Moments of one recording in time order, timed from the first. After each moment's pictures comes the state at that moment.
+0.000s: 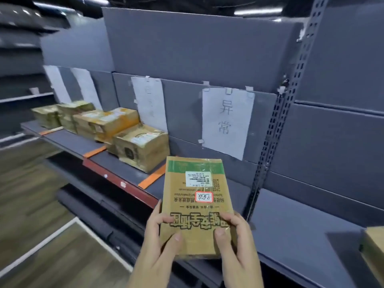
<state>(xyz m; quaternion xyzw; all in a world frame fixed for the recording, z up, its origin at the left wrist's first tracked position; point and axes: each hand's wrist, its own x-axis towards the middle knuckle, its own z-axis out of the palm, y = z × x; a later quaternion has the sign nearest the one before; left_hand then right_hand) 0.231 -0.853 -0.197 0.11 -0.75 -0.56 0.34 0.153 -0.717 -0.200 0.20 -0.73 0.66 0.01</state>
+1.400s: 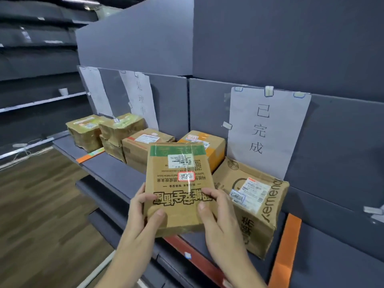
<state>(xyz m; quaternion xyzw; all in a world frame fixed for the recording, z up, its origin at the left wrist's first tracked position) 0.126 -1.437 -0.177 0.22 -0.71 -0.57 0.34 0.015 -1.313 -0.183 0.31 -0.74 0.58 -0.09</state>
